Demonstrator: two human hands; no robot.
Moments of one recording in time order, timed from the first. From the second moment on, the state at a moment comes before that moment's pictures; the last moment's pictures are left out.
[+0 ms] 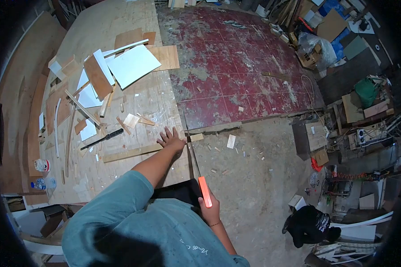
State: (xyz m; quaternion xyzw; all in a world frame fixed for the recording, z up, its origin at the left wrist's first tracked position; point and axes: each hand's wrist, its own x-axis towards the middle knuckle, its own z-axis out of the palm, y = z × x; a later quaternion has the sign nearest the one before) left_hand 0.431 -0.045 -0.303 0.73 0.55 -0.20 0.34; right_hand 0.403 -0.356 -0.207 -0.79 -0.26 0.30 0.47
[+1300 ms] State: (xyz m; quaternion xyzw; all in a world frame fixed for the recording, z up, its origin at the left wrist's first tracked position) left_hand 0.431 -0.043 -0.300 0.72 0.56 -0.19 0.36; right_hand 0.412 -0.305 -0.154 -0.79 -0.25 0.31 0.46
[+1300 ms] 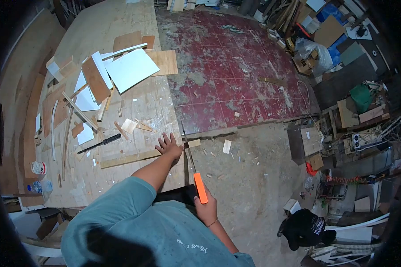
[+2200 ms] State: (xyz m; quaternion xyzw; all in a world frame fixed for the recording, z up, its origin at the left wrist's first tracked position) left_hand 0.433 -0.036 -0.308 0.73 0.54 -0.22 0.36; right_hand 0.422 -0.323 -0.043 -0.82 -0.16 0.40 0.38
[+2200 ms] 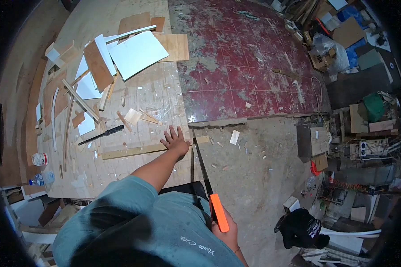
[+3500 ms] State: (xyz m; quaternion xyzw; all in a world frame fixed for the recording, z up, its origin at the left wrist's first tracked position) left_hand 0.431 -0.039 -0.313 0.73 0.55 -0.19 0.36; right_hand 0.433 -0.311 -0.067 -0.85 -0.21 0.35 0.32
